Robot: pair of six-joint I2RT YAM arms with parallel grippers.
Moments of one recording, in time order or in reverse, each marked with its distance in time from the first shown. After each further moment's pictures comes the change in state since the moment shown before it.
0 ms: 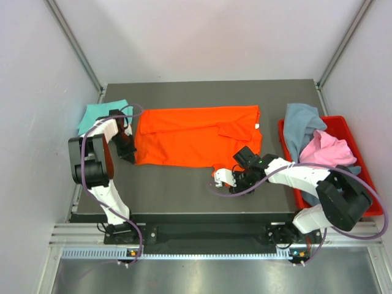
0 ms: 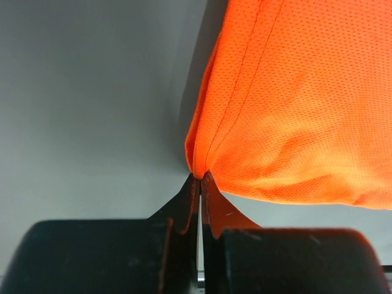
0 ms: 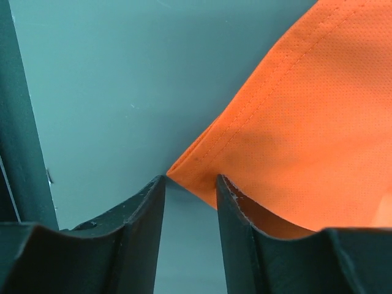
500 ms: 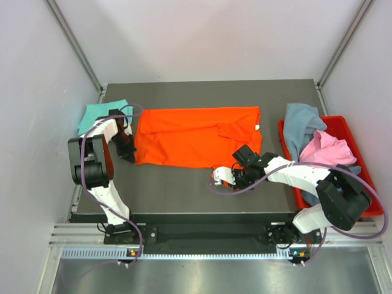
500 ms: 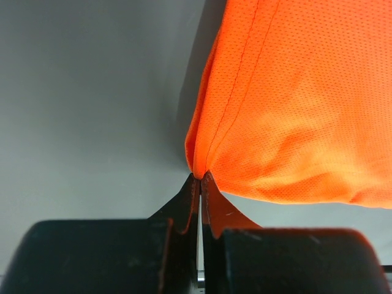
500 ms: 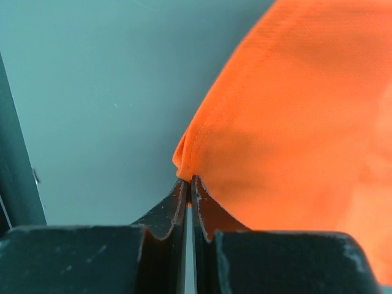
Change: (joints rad) left arm 0.000 -0.008 0.000 0.000 0.000 0.001; right arm 0.000 0.012 0.020 0.008 0.024 0.002
